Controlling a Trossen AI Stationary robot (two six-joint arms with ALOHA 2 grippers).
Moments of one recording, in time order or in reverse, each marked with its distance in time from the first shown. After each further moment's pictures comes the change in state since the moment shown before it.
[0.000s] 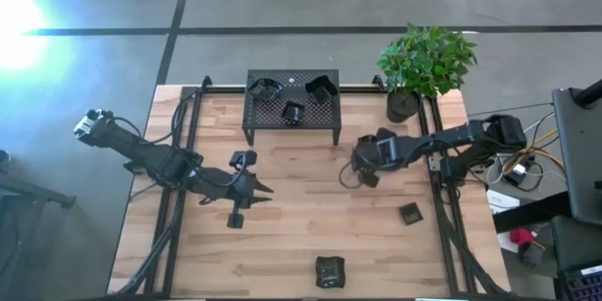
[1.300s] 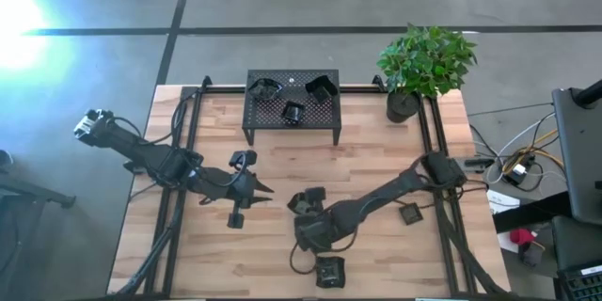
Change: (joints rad) left arm 0.000 0.000 0.001 0.001 0.000 -0.019; right arm 0.408 0.687 0.829 0.030 -0.035 -0.184
